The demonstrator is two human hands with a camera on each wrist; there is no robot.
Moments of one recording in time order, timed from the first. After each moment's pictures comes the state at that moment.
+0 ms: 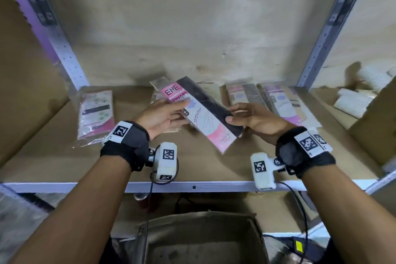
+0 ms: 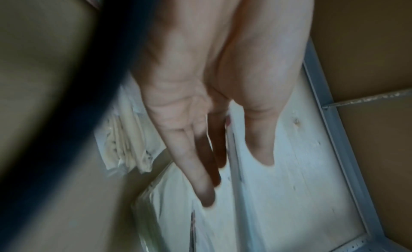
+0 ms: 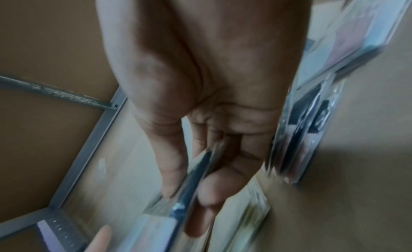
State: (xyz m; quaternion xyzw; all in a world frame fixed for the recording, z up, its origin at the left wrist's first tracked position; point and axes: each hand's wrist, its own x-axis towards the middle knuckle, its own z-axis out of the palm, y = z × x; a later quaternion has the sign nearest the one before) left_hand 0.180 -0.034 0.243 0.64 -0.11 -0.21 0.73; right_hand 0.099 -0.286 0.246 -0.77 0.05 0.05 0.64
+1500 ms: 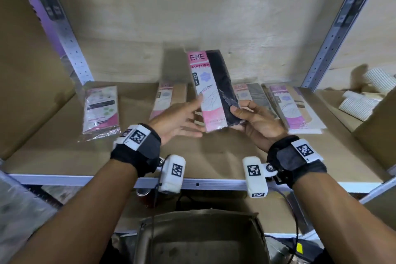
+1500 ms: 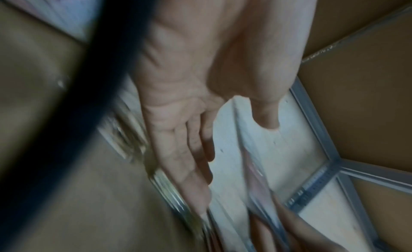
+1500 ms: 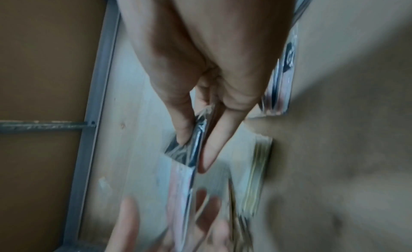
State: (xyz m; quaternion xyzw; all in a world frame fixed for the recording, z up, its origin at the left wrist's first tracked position) left_hand 0.162 -0.041 0.237 0.70 -0.14 -0.28 0.64; right_hand 0.108 -0.269 0.223 -0.55 0.06 -0.03 0.83
